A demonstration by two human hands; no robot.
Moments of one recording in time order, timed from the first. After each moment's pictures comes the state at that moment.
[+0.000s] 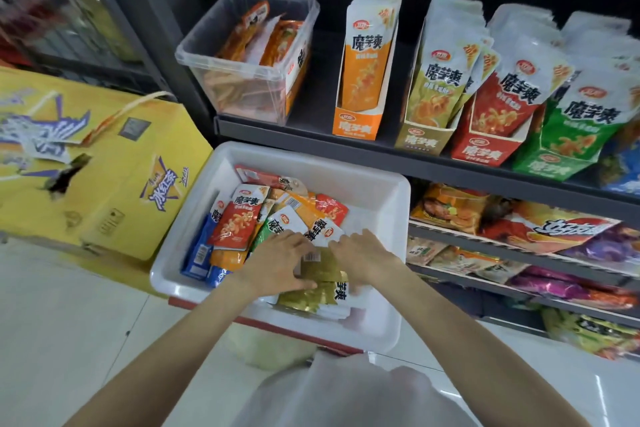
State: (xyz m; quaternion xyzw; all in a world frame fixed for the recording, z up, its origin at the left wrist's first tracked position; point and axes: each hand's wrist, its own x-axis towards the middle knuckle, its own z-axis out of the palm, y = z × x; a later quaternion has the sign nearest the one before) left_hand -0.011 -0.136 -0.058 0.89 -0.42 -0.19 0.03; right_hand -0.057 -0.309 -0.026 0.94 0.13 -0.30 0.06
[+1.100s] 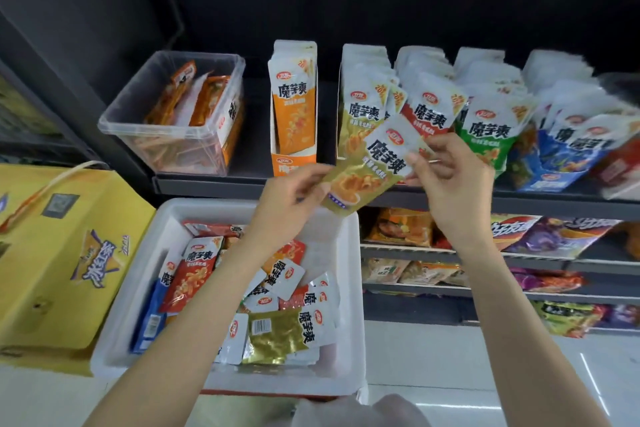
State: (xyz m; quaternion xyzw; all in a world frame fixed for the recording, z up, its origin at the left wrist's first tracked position) left_hand 0.019 -0.251 0.079 0.75 -0.36 -0.13 0.54; right_hand -0.092 -0.435 0.106 0.80 -0.18 0.35 -0.46
